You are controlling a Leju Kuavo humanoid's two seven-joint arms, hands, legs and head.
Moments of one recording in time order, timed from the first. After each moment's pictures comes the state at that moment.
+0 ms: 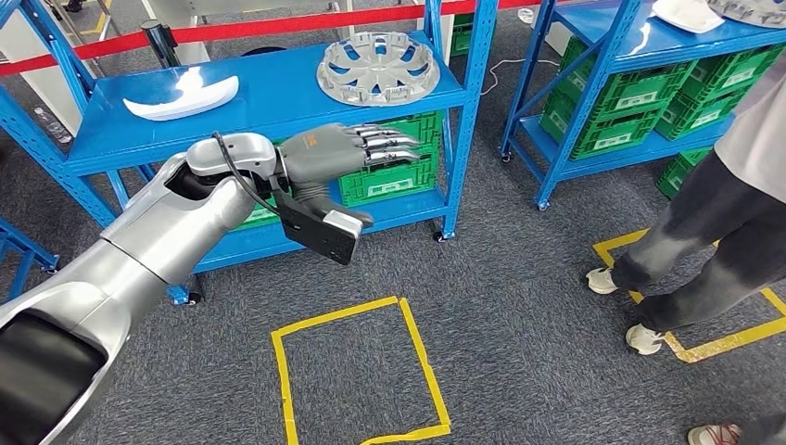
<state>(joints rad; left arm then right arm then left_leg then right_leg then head) -1.24 -0.07 -1.02 -0.64 -0.55 -0.11 -0.63 -0.09 0.04 -1.22 -0.17 1.32 -0.13 0.36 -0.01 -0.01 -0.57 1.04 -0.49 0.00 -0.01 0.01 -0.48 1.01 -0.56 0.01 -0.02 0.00</state>
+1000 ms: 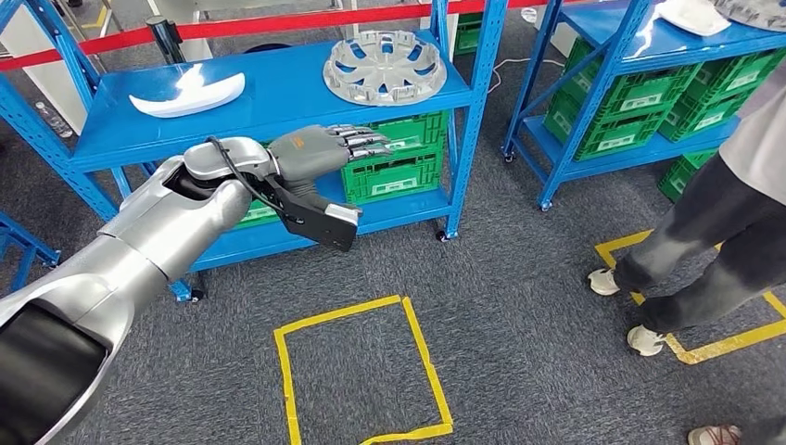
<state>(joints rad) -1.26 -0.08 -1.09 -0.49 -0.57 -0.04 -0.54 -0.09 0.04 -1.22 -0.16 1.33 -0.14 0.36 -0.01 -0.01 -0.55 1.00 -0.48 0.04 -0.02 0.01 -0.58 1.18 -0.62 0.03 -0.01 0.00</state>
